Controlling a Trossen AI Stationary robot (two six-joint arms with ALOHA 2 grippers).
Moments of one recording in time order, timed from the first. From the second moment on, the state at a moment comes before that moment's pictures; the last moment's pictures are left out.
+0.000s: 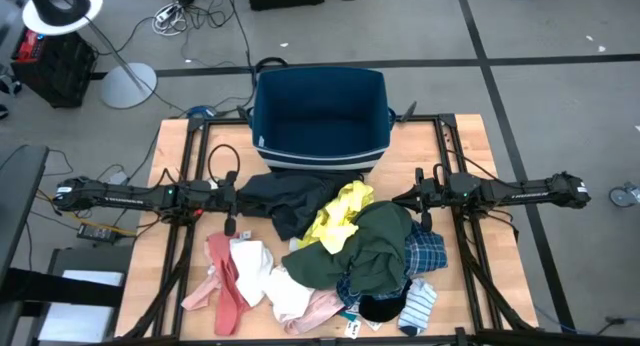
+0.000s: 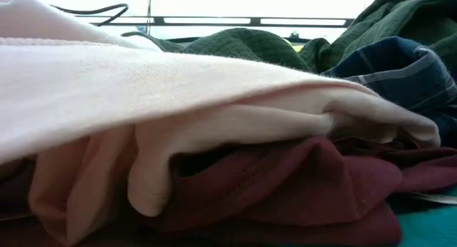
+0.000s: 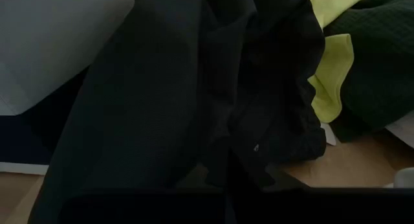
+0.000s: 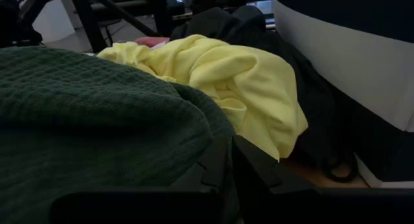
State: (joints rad) left arm 0.00 0.39 0.01 0.06 -0.08 -0.03; right arm 0.00 0.23 0.01 0.03 0.02 0.11
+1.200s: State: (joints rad) left arm 0.00 0.39 0.01 0.06 -0.08 -0.03; right arm 0.00 0.54 0.63 -0.51 0.11 0.19
